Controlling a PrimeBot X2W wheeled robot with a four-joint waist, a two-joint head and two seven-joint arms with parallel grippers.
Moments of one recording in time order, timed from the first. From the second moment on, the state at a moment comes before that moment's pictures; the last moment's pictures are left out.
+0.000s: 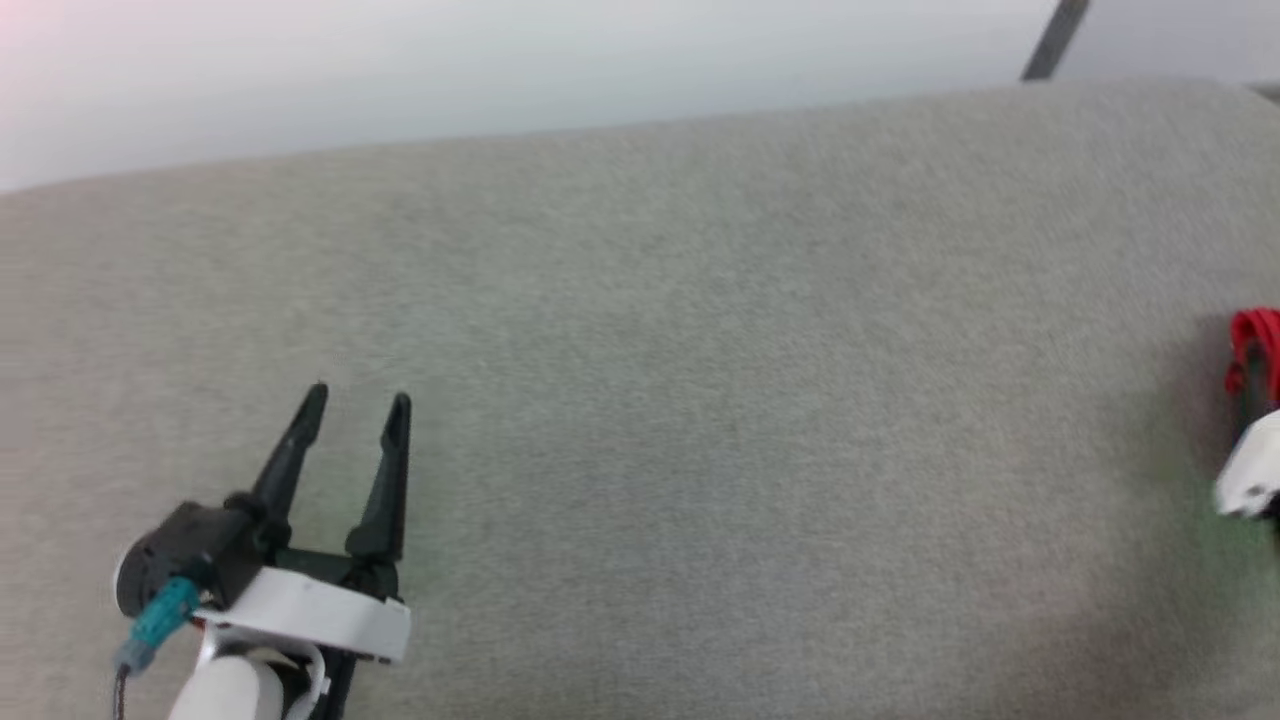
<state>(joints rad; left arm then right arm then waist) -0.18 0.27 -0.09 0.12 -0.34 -0.13 -0.26 -0.77 -0.36 -0.27 1.15 -0.01 0.13 -0.24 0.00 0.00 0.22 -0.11</state>
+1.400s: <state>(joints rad) 0.06 0.18 0.02 0.12 -0.30 -0.13 -0.26 -0.04 -0.14 -0.09 0.19 0.26 0.13 -0.18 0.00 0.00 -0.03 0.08</state>
